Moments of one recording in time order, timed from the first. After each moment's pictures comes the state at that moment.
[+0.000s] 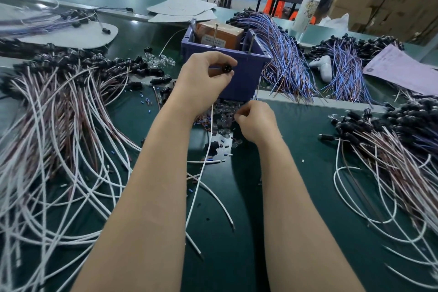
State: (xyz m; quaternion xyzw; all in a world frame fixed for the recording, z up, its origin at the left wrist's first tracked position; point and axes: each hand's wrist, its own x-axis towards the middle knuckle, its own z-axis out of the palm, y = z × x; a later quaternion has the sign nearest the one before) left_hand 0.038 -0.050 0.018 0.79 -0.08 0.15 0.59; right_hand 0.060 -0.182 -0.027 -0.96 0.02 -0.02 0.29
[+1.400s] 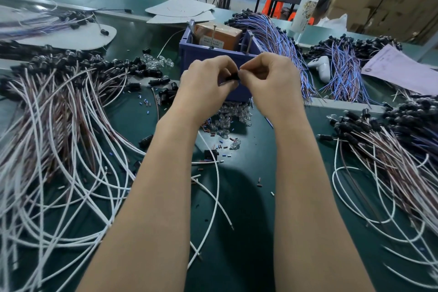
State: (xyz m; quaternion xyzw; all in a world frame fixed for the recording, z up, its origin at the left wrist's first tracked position) left_hand 0.032 -0.056 0.020 0.89 -0.09 0.19 0.41; right_hand 0.039 -0.182 0.036 -0.87 -0.10 -0.21 0.43
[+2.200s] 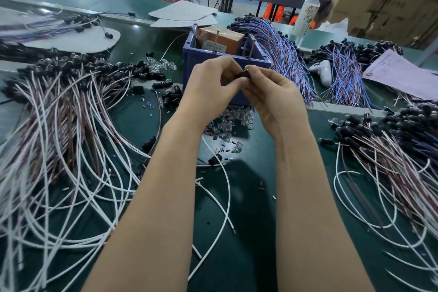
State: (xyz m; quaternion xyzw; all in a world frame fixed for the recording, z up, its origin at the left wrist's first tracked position) left_hand 0.033 -0.058 0.022 0.84 -0.12 0.23 0.48; right_hand 0.043 -0.183 0.023 -0.59 -0.03 -0.03 0.81
